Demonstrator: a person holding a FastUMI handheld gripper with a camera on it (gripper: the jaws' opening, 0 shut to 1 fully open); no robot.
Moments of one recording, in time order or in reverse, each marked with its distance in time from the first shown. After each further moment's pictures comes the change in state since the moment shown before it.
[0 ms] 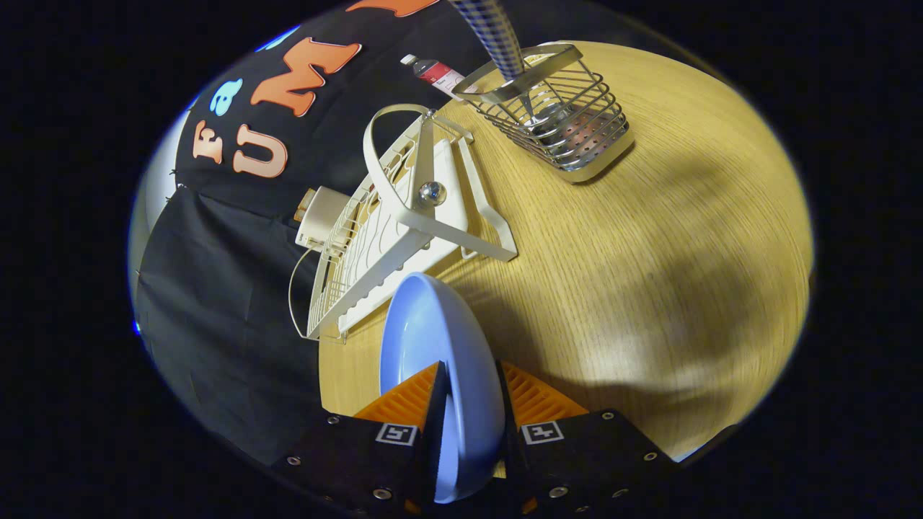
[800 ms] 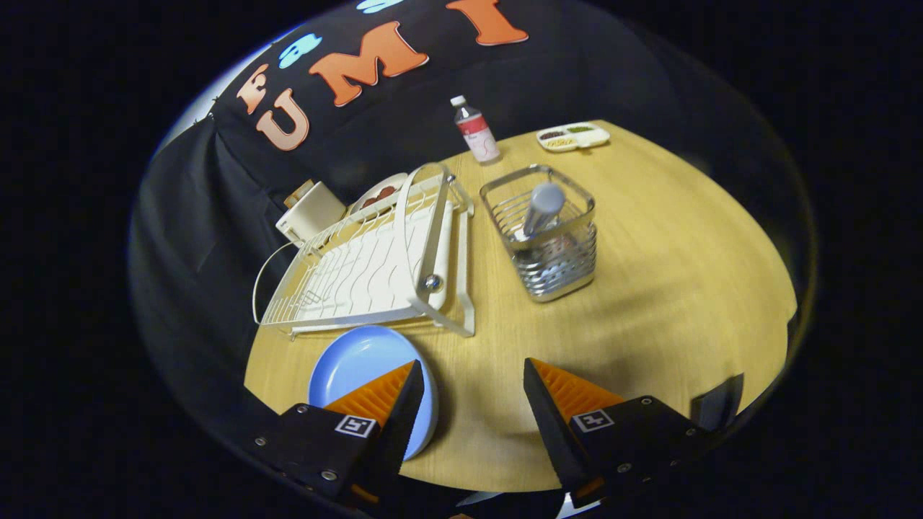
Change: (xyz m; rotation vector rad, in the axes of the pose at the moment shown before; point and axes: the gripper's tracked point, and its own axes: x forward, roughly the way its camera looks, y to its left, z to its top) arm -0.067 -0.028 0.084 -0.368 -0.256 -0.232
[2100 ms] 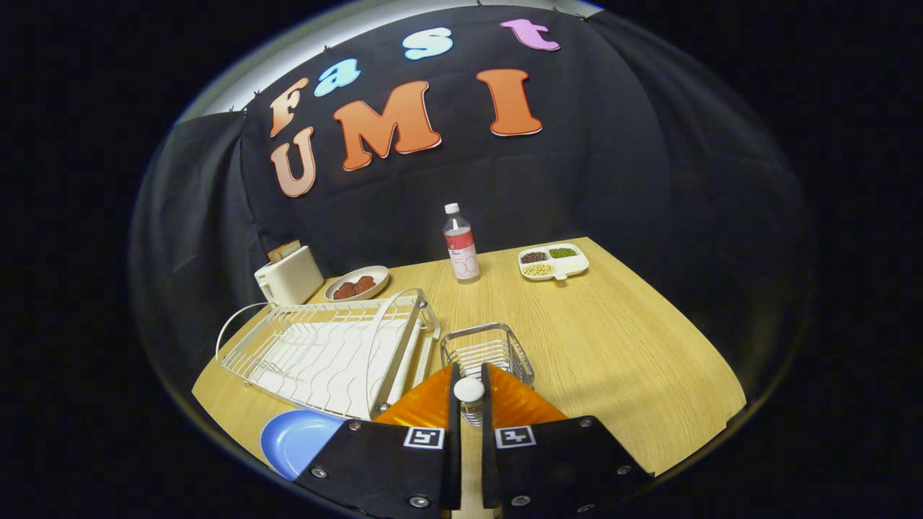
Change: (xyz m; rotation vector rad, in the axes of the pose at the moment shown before) arm 0.004 -0.021 0.112 -0.141 -0.362 -0.099
